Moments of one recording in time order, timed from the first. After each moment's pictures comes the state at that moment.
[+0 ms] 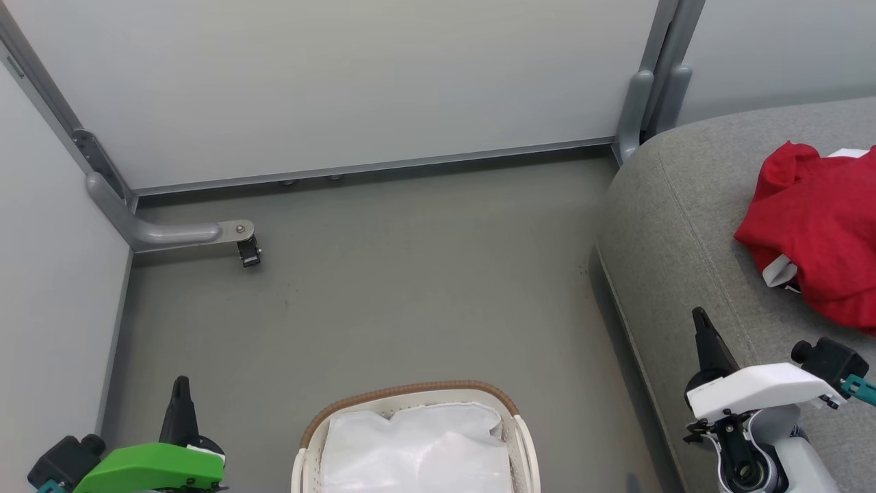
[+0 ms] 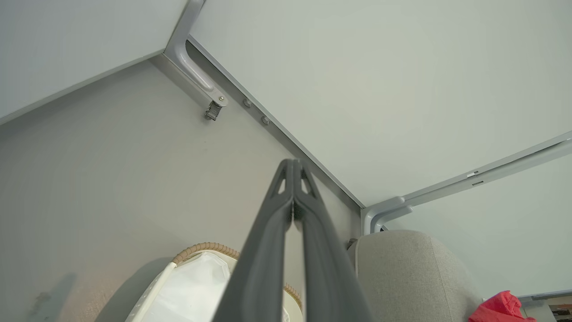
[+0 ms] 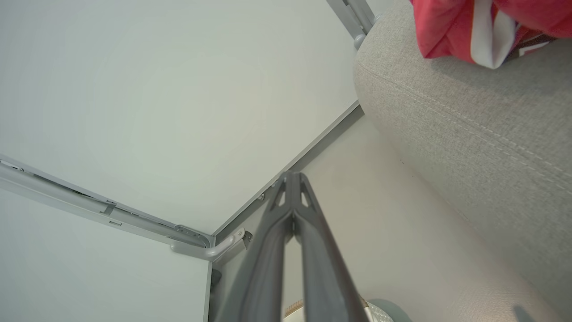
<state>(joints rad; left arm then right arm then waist) -0.04 0.04 0.10 0.36 -0.90 -0.13 -0.07 -0.15 -0.04 -0.03 0.33 0.88 0.13 -0.07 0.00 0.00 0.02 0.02</state>
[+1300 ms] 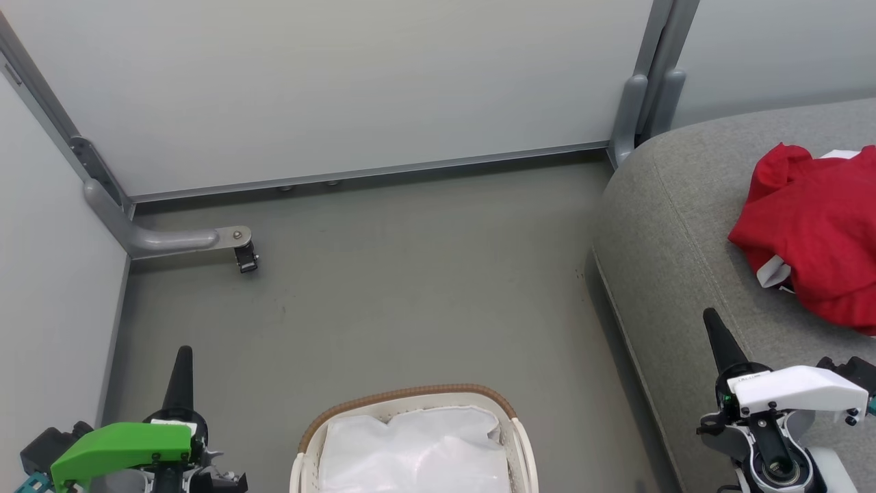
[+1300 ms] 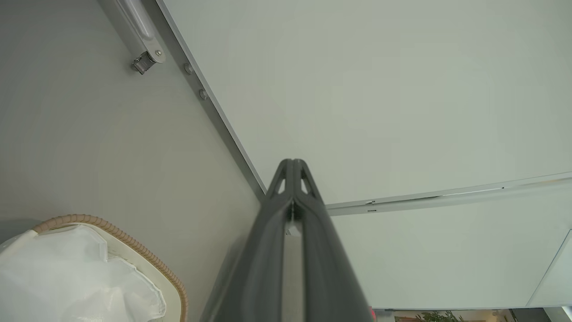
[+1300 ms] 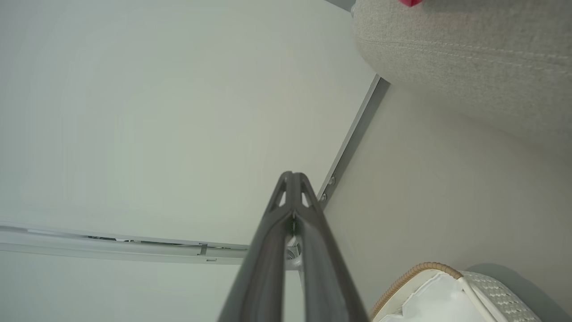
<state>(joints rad) -0.07 0.04 0.11 0.29 -1.32 -0.13 0.04 -0.13 -0.05 -0.08 0.28 1.31 0.13 0.04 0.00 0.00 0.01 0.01</state>
